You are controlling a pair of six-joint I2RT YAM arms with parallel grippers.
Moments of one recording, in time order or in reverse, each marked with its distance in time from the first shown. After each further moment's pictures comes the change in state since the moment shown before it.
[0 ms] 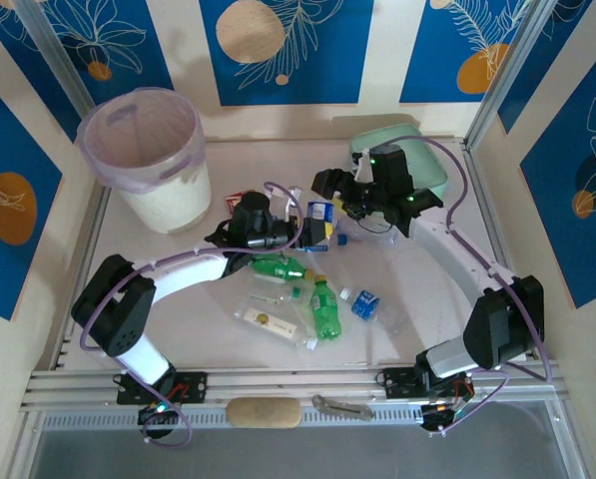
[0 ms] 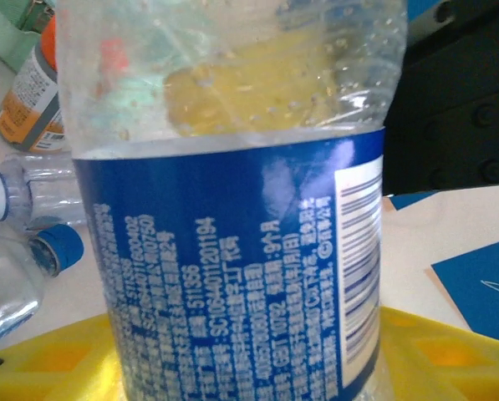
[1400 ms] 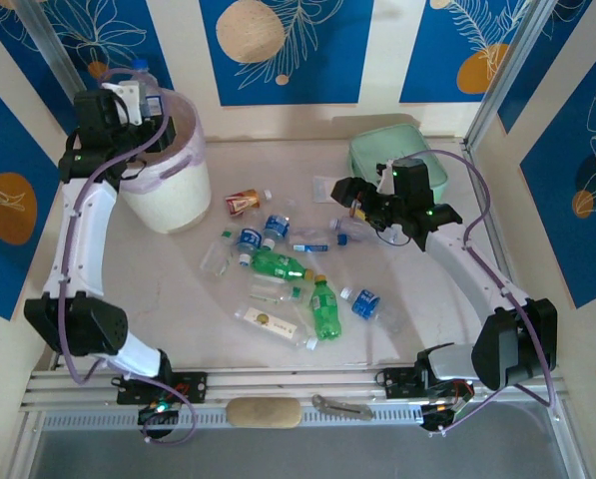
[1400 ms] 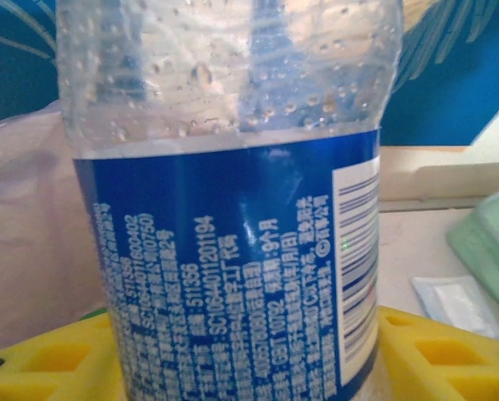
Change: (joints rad) left arm 0.737 -0.061 0.813 -1.036 -0.351 0.641; right arm -0.078 -0.104 -0.143 -0.013 0.036 -0.054
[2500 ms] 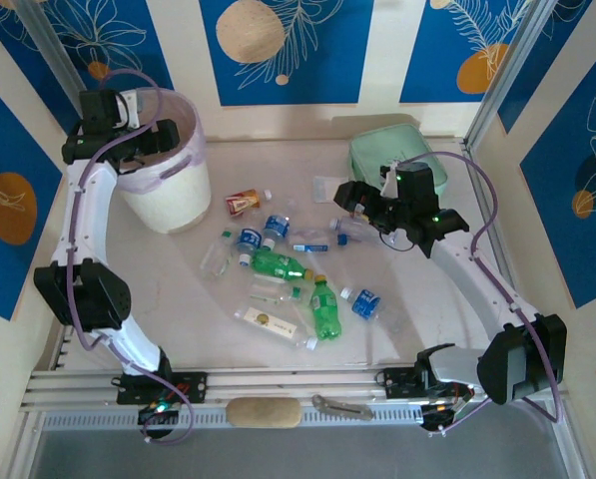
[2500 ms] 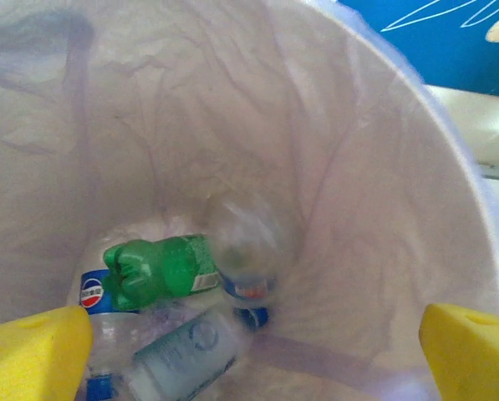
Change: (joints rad) left arm 0.051 0.137 0.090 -0.127 0.024 -0.063; right arm 0.012 -0.070 -0.014 -0.047 0.050 -0.034
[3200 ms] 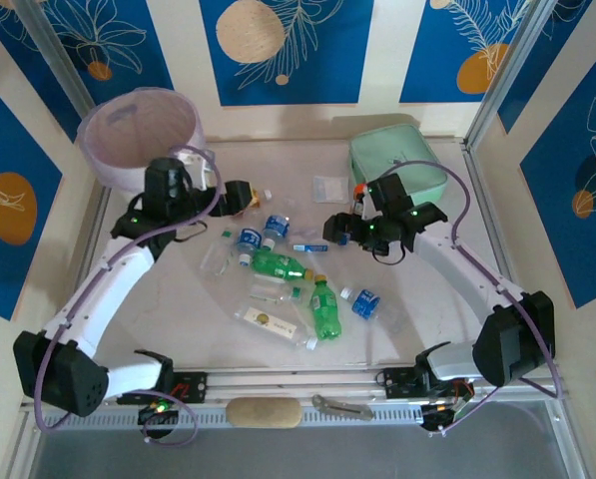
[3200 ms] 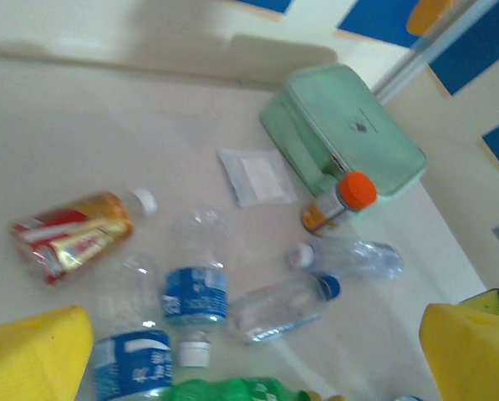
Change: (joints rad) left arm -0.417 -0.460 -0.730 0.431 0.134 -0.280; right arm 0.130 0.103 0.059 -0.364 0.106 -0.181
